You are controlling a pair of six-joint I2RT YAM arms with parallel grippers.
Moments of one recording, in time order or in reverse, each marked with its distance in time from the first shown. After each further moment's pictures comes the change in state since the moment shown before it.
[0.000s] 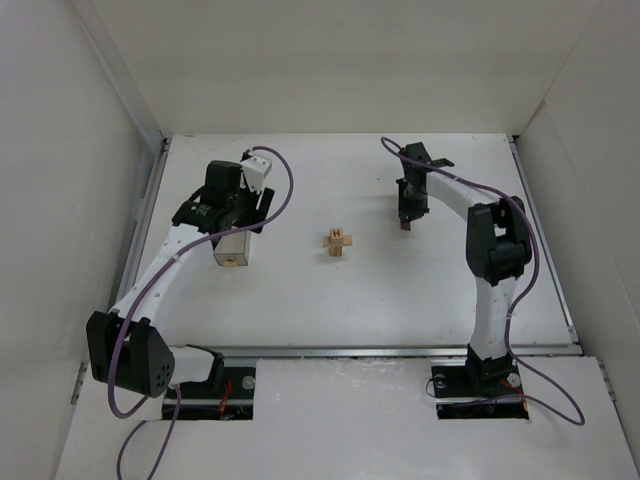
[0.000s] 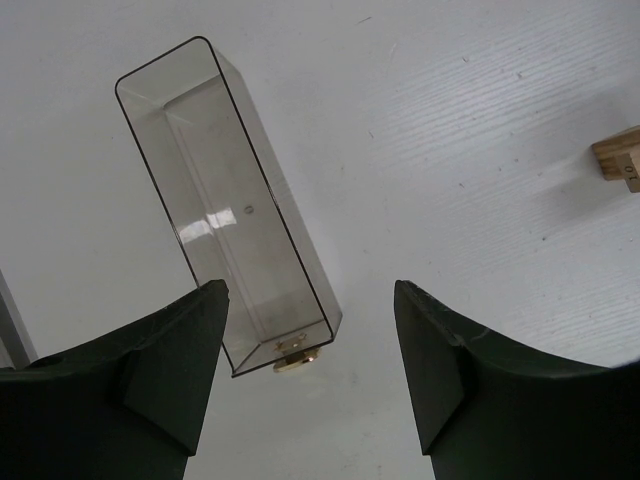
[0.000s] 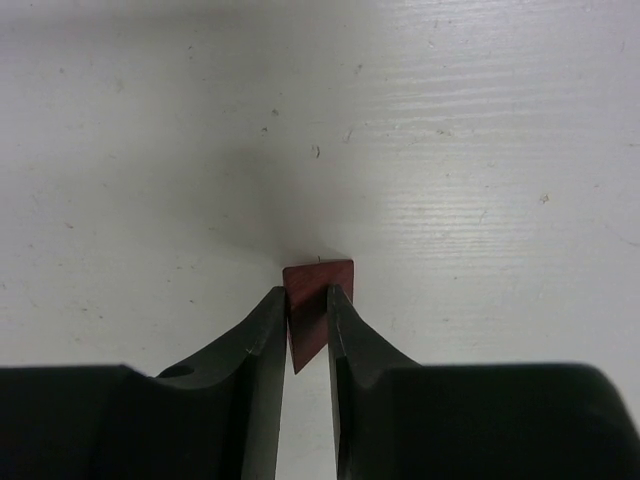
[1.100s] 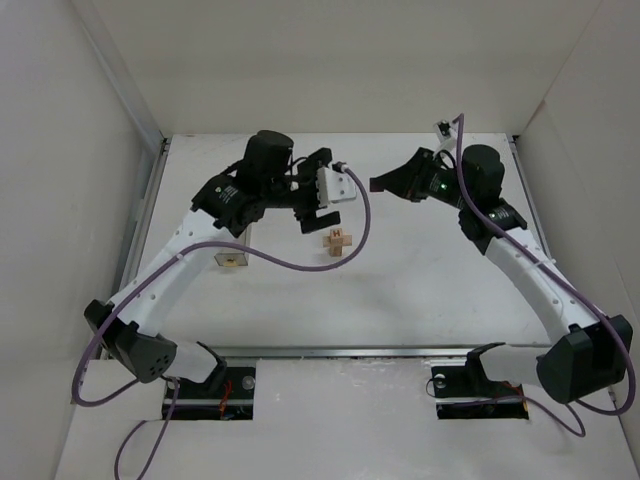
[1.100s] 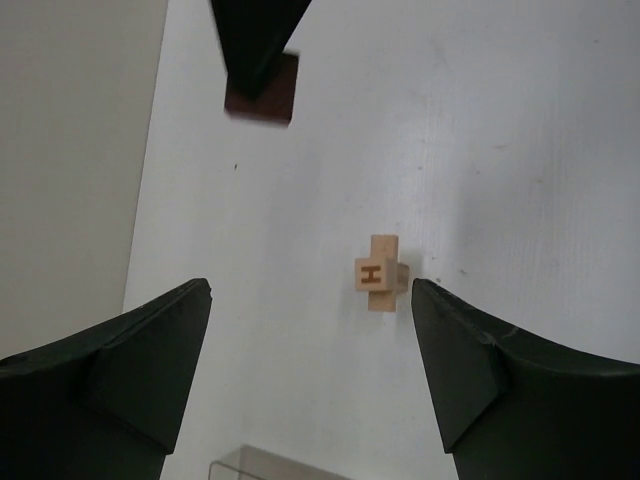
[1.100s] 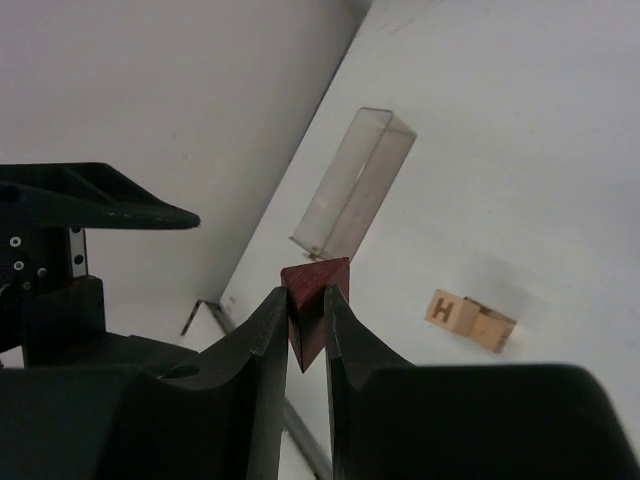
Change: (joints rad) left arm -0.329 0.100 0.464 -0.179 0.499 0.585; right arm 0.029 -0.835 -0.499 0.713 -0.665 0.375
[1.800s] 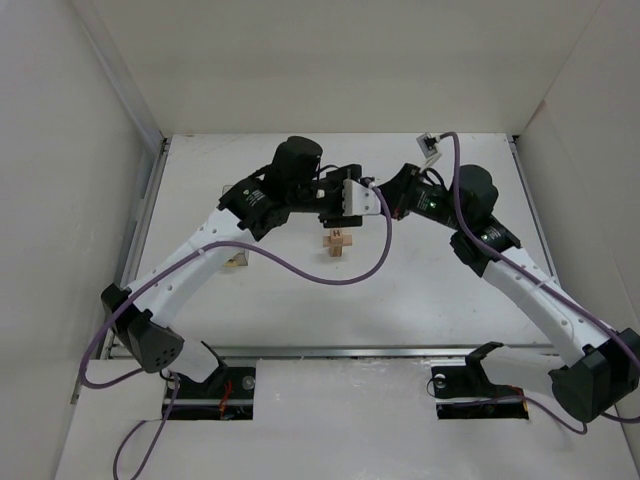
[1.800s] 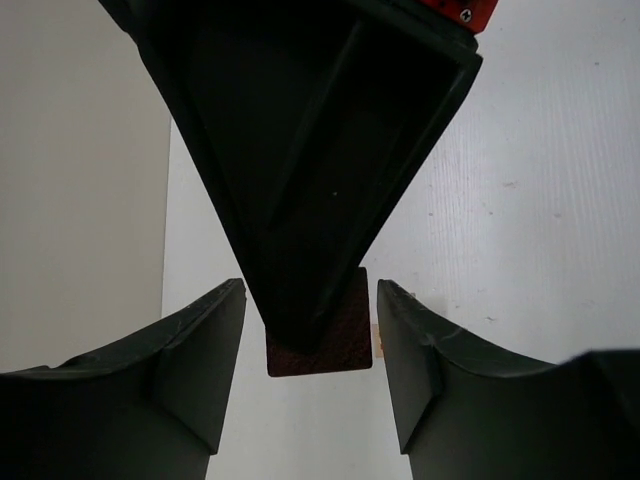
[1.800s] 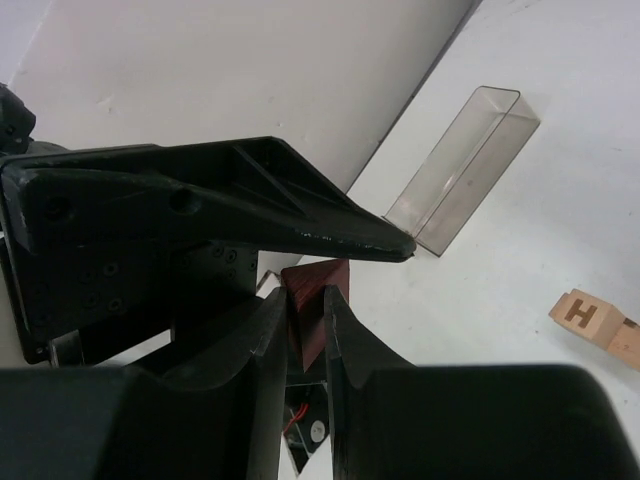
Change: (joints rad) left arm -0.154 0.067 0.000 0.119 -0.008 0.095; right arm 0.182 -0.112 -0.112 0.165 -0.003 0.128
